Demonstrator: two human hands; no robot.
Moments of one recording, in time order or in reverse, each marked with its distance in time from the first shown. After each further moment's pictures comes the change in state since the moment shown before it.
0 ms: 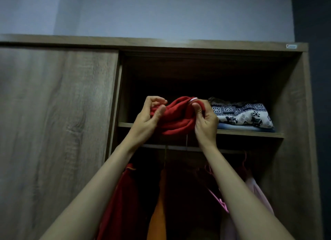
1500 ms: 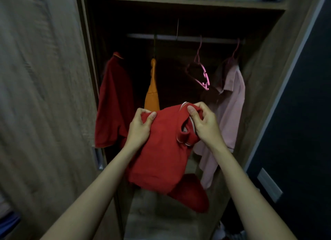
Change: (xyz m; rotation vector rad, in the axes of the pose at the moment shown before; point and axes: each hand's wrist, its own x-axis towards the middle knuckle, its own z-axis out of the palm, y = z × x) left_hand -0.305 -0.029 0.116 0.194 0.117 -0.789; right_hand -0.270 -0.075 -0.149 -0.189 -0.366 0.782
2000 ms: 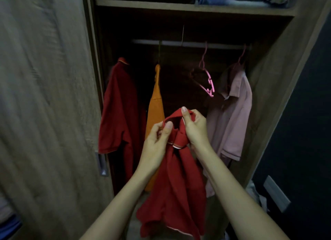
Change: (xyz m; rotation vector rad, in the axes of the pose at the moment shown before) left_hand -0.050 0.031 0.012 -0.387 -0.152 -0.071; right_hand 0.022 0.012 0.056 0.224 0.230 0.207
